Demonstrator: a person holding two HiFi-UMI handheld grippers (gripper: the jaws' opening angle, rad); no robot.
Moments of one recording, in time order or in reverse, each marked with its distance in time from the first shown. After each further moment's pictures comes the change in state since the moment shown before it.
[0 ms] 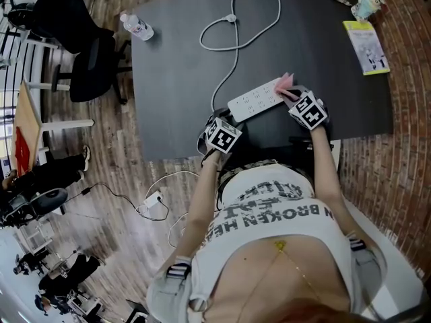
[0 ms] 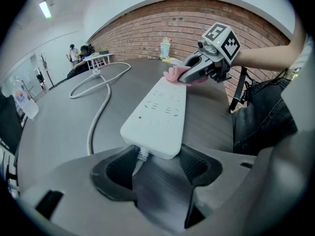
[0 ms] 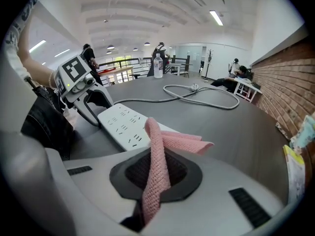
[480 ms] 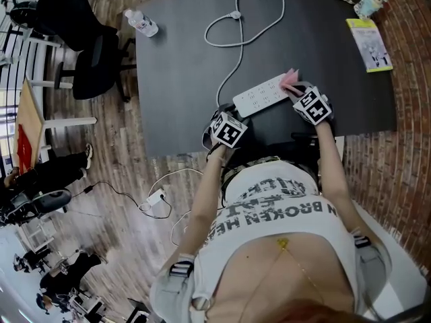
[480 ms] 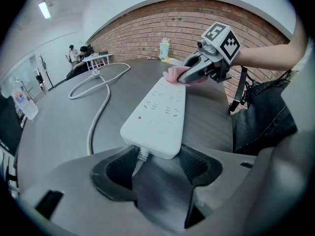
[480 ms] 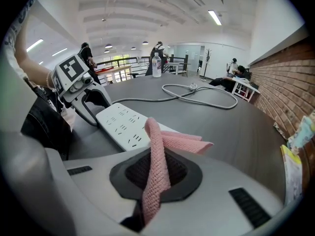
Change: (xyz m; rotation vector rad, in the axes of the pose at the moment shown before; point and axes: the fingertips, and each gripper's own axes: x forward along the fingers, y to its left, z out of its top) left arm -0.001 -0.001 -0.002 0.005 0.002 -0.010; right arm 0.002 0.001 0.001 0.000 0.001 -0.026
